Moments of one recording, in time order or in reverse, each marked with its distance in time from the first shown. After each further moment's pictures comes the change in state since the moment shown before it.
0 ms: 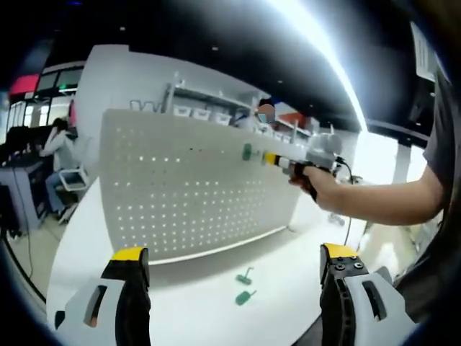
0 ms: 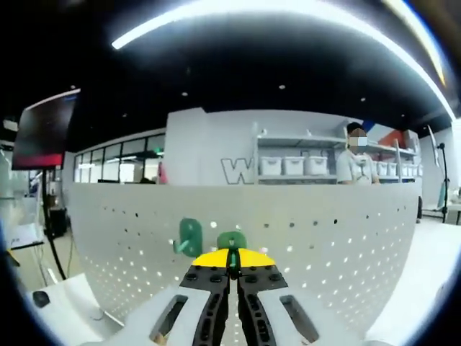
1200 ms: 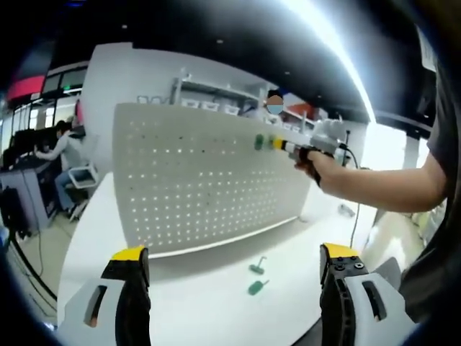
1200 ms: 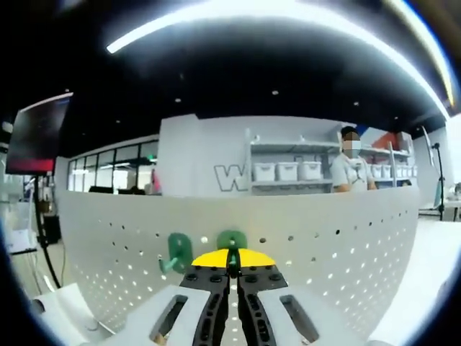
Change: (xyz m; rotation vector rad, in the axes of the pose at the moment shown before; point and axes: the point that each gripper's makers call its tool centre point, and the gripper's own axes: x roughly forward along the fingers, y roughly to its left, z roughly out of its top) left arm -0.009 0.017 -0.011 0.016 0.043 0.063; right arm 0.015 -0.005 0.004 0.015 -0.027 -0.041
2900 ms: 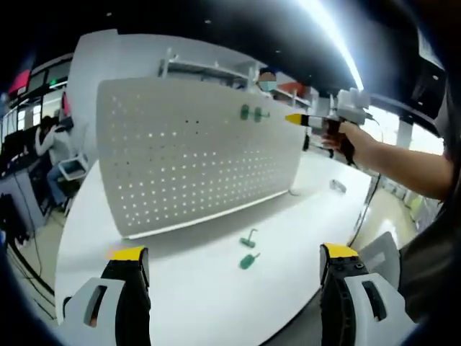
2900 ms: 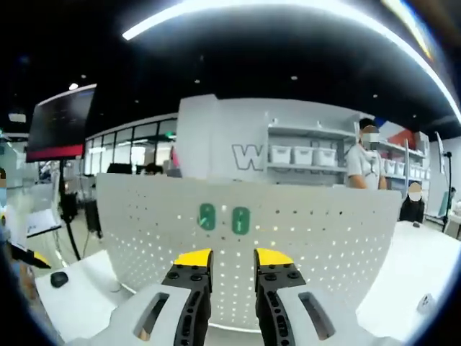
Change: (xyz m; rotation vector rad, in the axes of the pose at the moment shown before) left arm -0.001 -0.019 -0.044 0.047 0.150 -0.059; right arm -0.103 0.005 -0.010 -0.059 0.164 0.133
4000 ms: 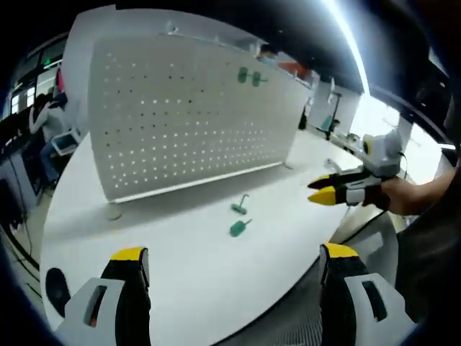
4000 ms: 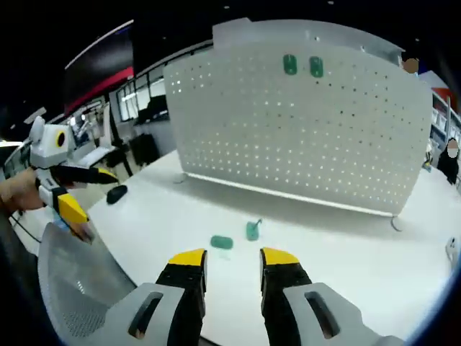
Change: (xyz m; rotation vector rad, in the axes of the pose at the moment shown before) left arm 0.010 -0.004 -0.056 -0.067 0.154 -0.044; right arm -0.119 0.122 -0.193 0.070 0.527 0.322
